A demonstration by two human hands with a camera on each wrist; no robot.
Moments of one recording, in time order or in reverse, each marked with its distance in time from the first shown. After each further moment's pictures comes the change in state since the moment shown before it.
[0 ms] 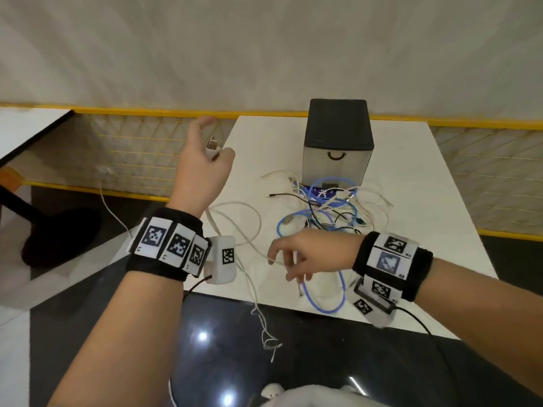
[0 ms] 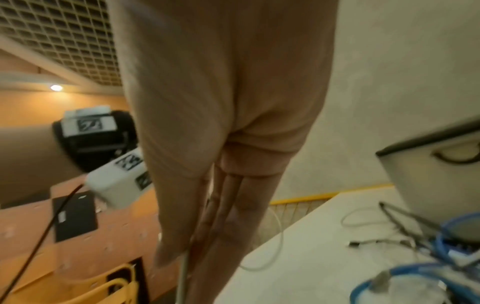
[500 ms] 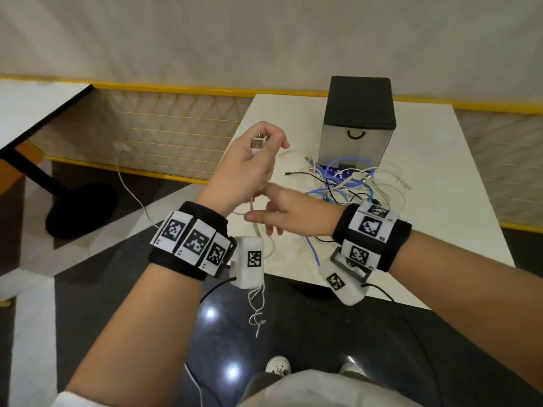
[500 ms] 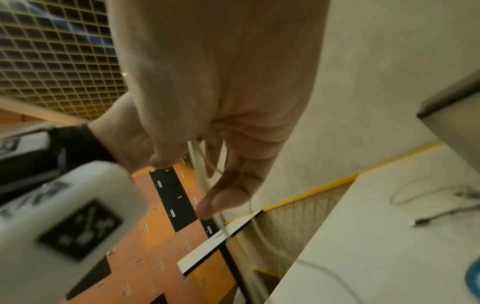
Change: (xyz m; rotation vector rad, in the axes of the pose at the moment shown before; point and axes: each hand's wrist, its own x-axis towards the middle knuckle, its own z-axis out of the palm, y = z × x) left_hand -0.057 0.020 -0.001 -0.266 -0.373 0.013; right_hand 0.037 -0.057 0.016 0.208 0.298 -0.169
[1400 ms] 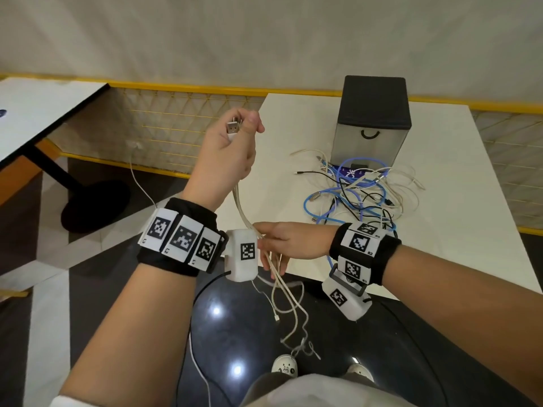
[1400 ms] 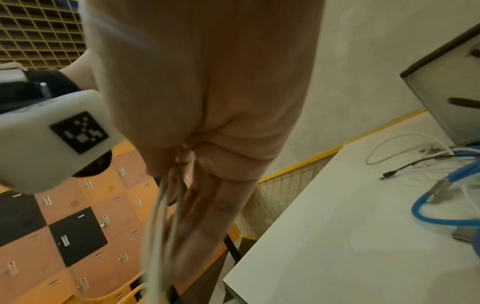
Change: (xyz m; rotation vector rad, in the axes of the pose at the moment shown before) left_hand -0.012 0.007 -0.037 -0.083 0.181 0.012; right_hand 0.003 0.017 0.044 0.165 -0.396 0.113
